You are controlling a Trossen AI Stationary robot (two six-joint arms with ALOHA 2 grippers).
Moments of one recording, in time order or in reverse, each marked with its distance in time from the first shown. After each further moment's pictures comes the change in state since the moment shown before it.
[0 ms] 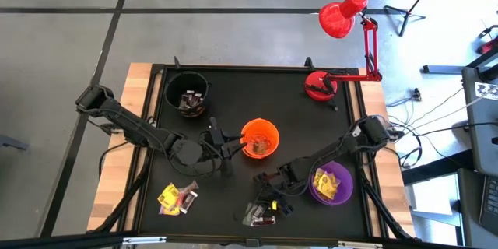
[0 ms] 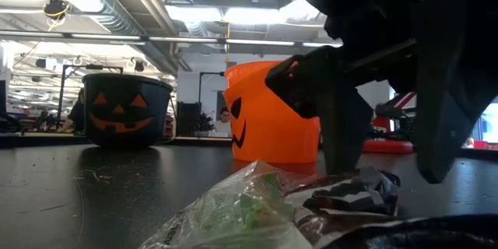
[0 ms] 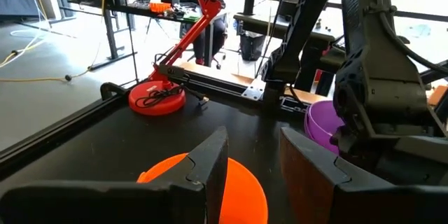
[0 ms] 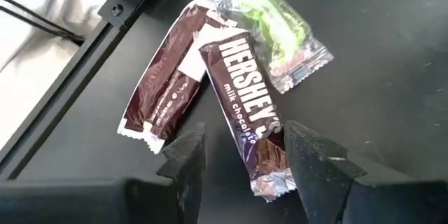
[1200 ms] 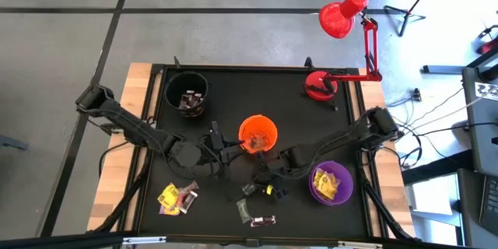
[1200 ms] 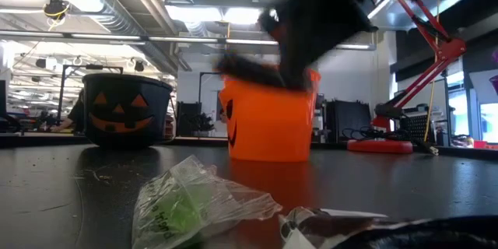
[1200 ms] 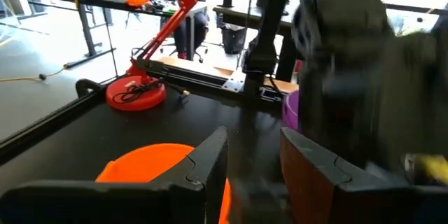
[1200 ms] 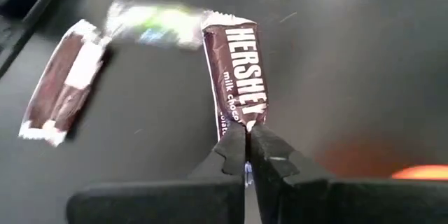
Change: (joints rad) left arm -0.028 0.000 0.002 -0.016 0.058 -0.003; right arm -0.092 -0.118 0.103 -0.240 0.255 -0.062
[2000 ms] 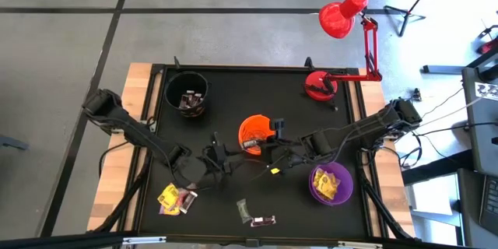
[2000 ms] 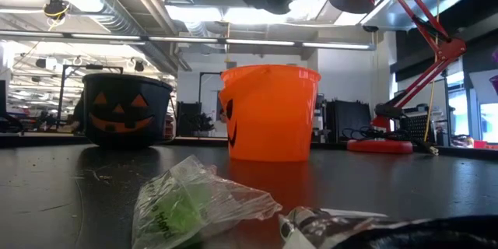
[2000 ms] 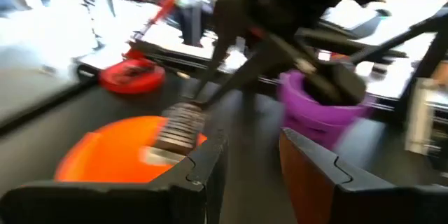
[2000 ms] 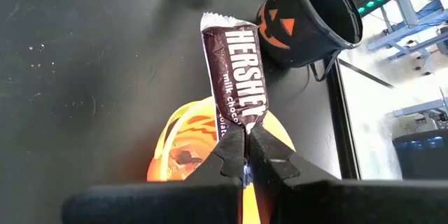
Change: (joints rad) left arm -0.066 0.111 0.000 0.044 -0.084 -0.043; right arm 0.000 -0.252 0.002 -0.067 0.638 -0.026
